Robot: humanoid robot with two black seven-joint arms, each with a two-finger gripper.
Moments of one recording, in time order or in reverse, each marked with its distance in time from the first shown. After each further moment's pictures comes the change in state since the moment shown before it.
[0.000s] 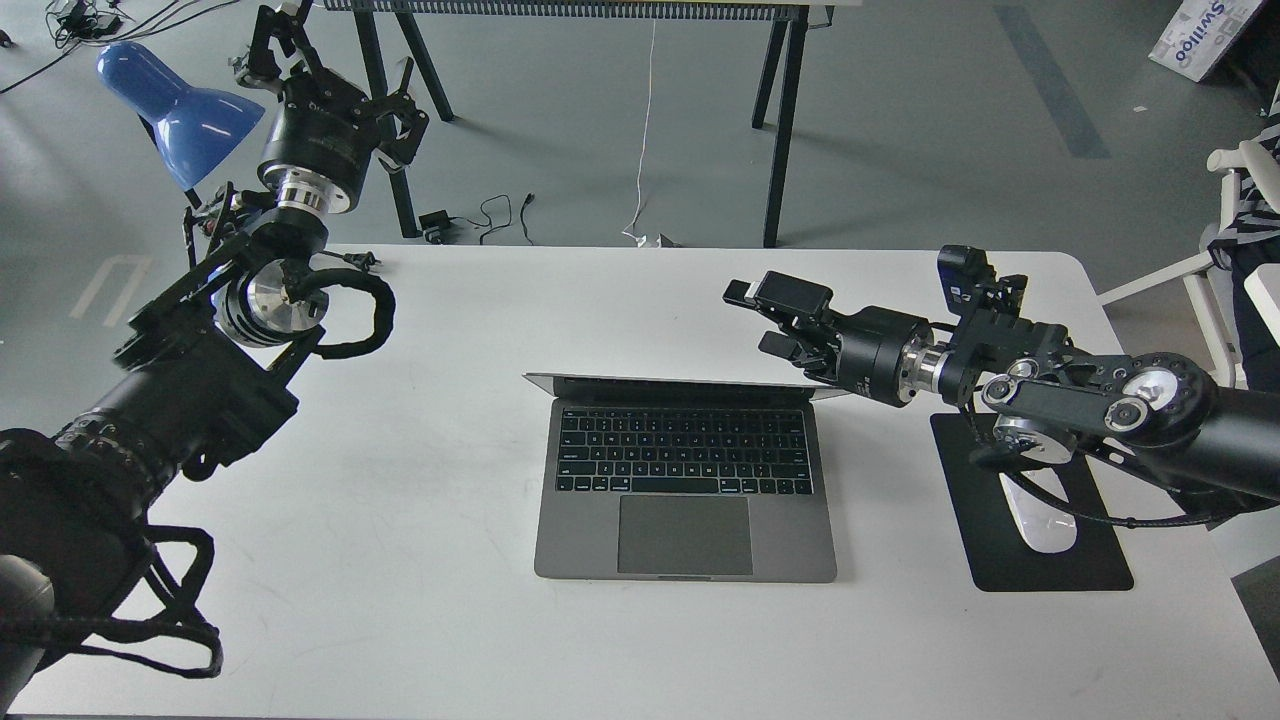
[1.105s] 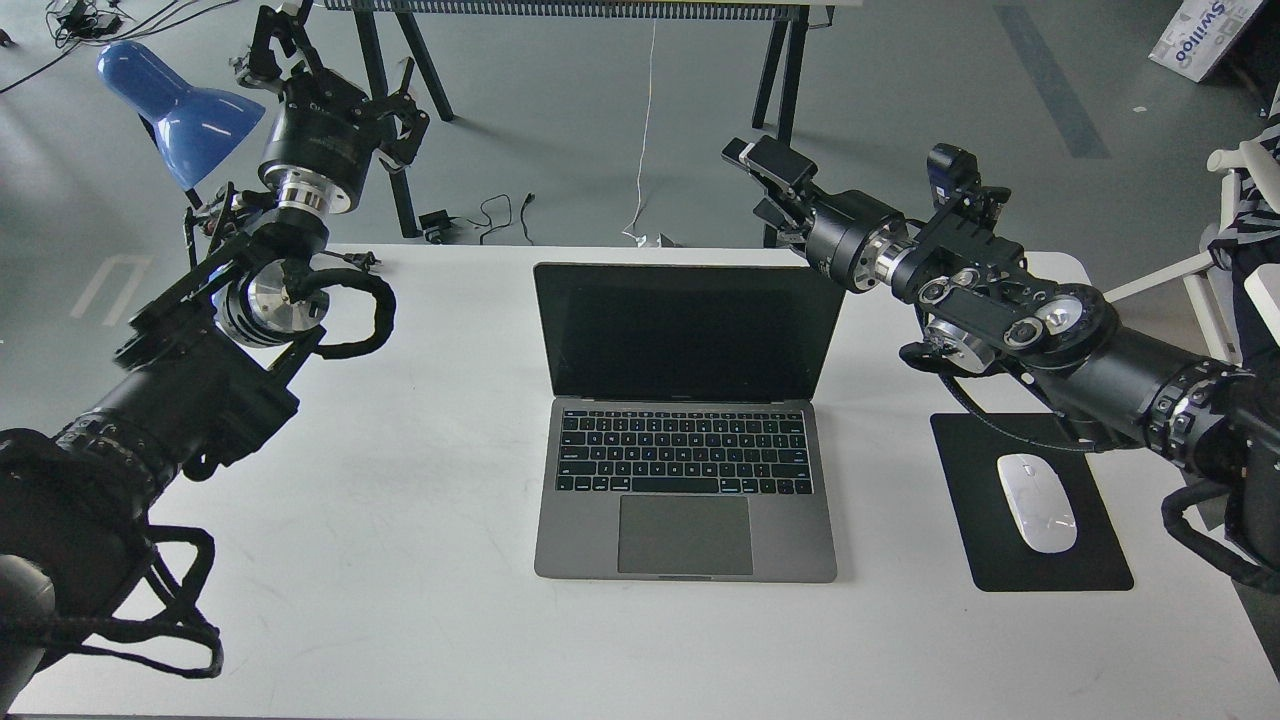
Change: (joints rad) left arm 0.000 -0.001 0.000 0.000 0.000 0.000 0.000; right arm 0.020 0.273 0.183 -0.499 0.052 -0.006 0.000
